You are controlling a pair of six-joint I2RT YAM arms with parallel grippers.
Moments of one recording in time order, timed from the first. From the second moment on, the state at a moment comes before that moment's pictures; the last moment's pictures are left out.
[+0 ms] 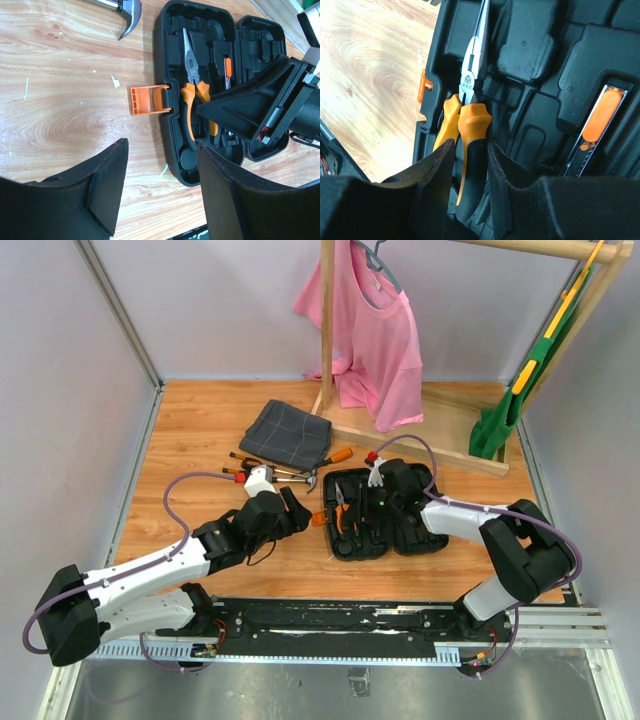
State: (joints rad) left arm -0.91 0.99 0.58 -0.19 -0.41 -0.97; right arm 0.59 1.53 0.66 0.16 -0.34 0.49
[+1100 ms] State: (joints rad) left arm -0.91 0.99 0.56 -0.18 -0.42 -0.97; right arm 0.60 1.37 0.73 -0.12 -0.25 0.38
